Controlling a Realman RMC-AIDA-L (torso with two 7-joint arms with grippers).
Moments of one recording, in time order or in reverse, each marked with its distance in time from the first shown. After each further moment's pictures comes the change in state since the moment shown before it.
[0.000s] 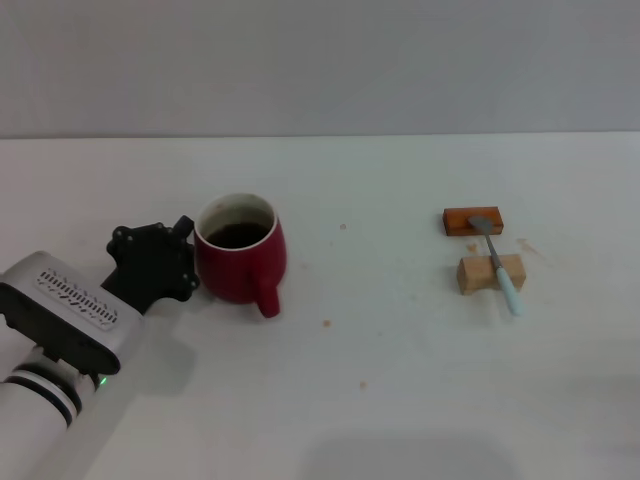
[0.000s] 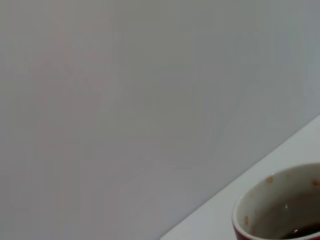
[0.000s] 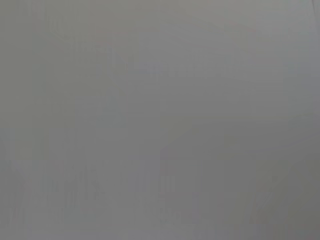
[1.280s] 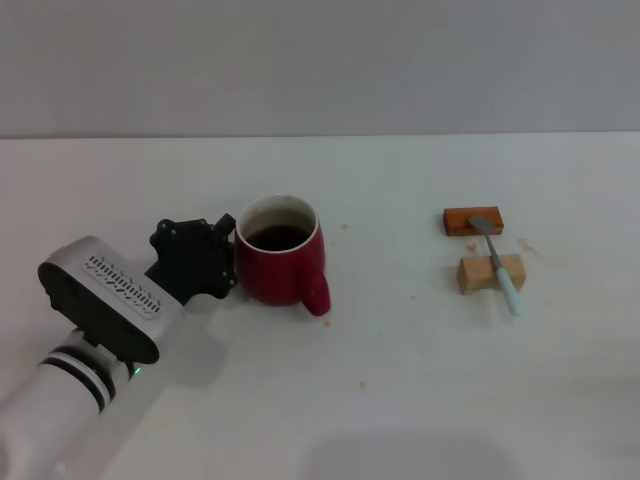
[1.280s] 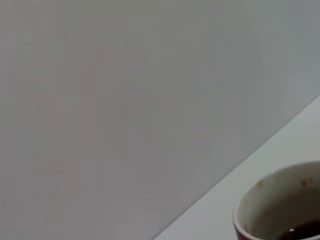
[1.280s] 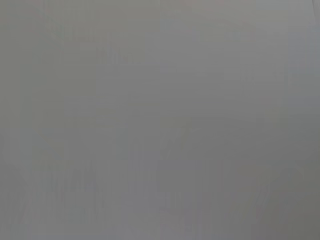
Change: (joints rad) left arm -0.054 -0.003 0.050 -0.033 -0.001 -0.059 0.004; right arm 0.000 0.000 0.000 -0.001 0.002 0.005 0.000
